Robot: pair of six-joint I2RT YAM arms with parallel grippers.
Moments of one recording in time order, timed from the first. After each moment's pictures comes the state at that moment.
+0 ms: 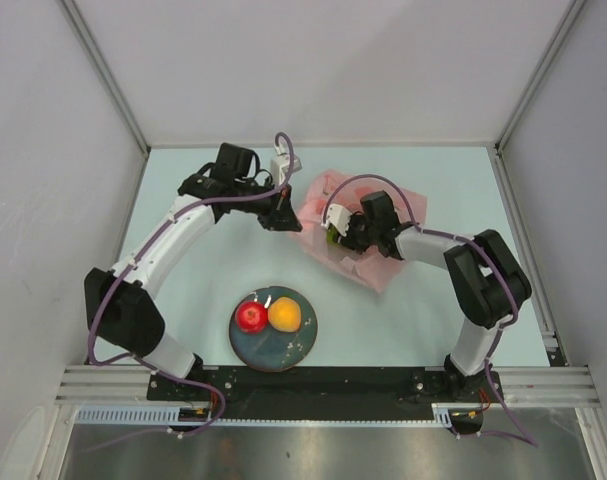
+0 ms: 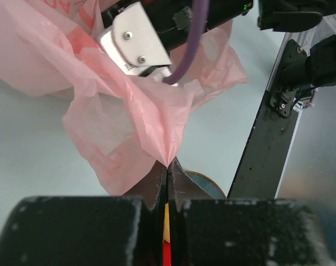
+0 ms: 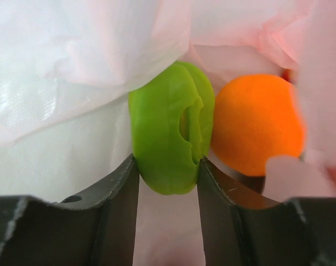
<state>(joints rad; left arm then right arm) -0.41 1.55 1.43 -0.72 0.79 0.16 0.50 1.79 1.01 0.07 -0.32 -0.76</state>
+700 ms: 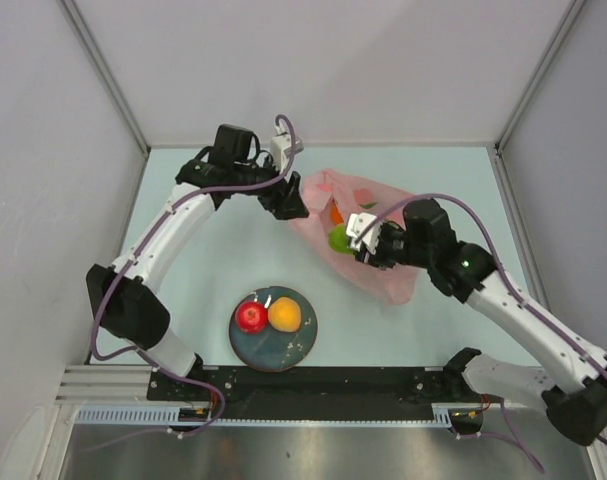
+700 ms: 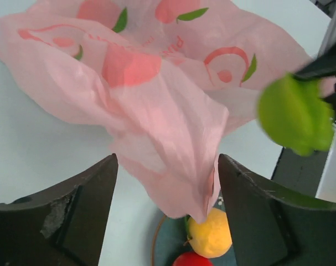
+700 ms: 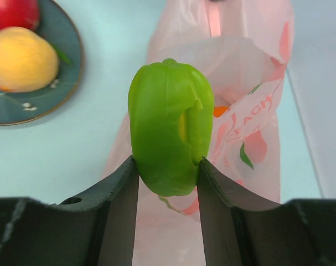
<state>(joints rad) -0.41 1.60 1.59 -0.73 0.71 0.20 0.64 1.08 1.02 -0.45 -0.32 -0.68</state>
